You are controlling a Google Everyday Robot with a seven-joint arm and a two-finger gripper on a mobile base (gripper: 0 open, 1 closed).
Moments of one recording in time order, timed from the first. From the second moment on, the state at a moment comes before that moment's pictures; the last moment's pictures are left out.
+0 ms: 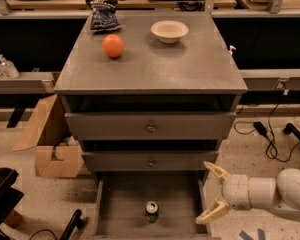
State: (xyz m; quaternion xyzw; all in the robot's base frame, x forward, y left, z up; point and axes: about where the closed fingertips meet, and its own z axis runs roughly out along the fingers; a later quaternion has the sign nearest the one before) arm 0.440 -0.170 0.580 -0.52 0.69 0.28 0.42
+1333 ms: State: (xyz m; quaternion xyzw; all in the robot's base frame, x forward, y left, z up) arm 0.472 -0.145 0.412 -0.48 0.66 0.32 0.48
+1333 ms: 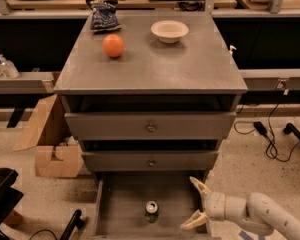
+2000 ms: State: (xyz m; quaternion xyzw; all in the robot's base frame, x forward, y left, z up) arm 0.503 -0.101 0.336 -0.52 0.64 0.33 0.46
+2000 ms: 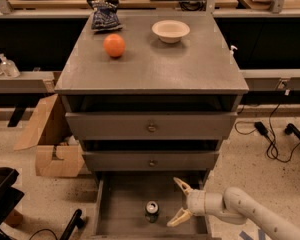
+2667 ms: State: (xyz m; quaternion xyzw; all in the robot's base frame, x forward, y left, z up) arm 0.544 -0.061 0.247 -0.57 0.60 0.32 0.46
